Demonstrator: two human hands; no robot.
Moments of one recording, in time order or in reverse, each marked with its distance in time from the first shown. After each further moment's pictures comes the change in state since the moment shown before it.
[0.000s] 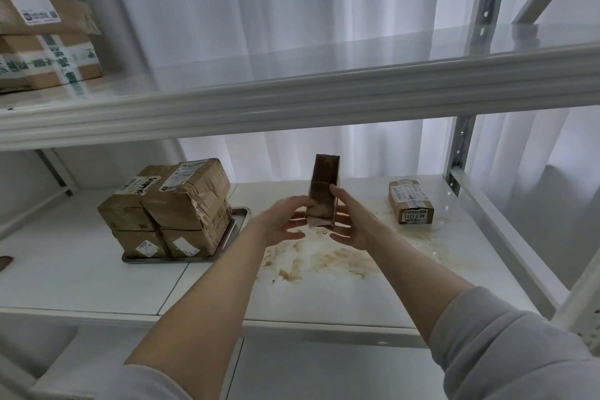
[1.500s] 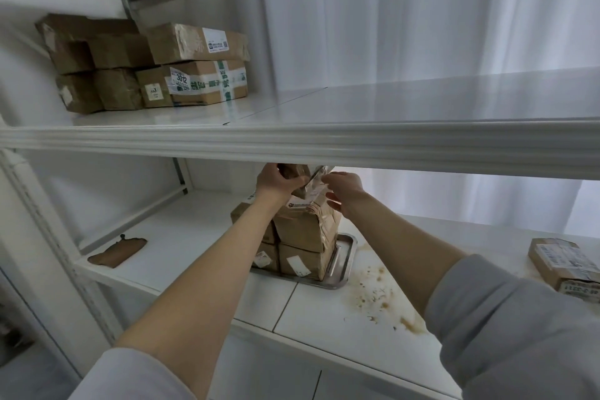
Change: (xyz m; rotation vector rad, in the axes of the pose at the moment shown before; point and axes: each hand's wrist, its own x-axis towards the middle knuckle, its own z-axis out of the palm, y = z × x) left_hand -0.075 0.061 -0.229 0.391 0.867 0.483; right_hand 0.034 -0.065 0.286 -0.164 -0.006 -0.270
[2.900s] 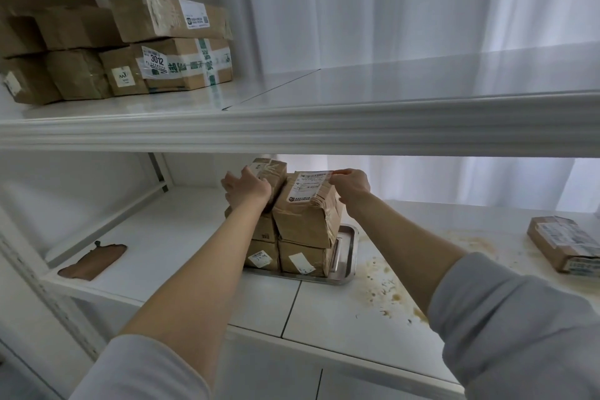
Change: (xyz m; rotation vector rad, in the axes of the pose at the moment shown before) left_hand 0.060 -0.075 -0.004 0.388 0.030 -0.227; right_hand 0.049 0.033 0.013 -0.200 0.242 -0.055
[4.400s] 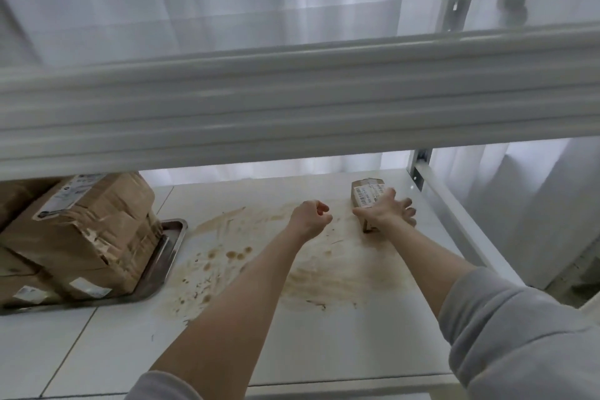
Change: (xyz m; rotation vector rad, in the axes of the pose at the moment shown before) left_hand -0.243 0.227 0.301 -0.105 -0.798 0.470; right_hand 0.061 0.157 -0.389 -0.741 0.363 0.415
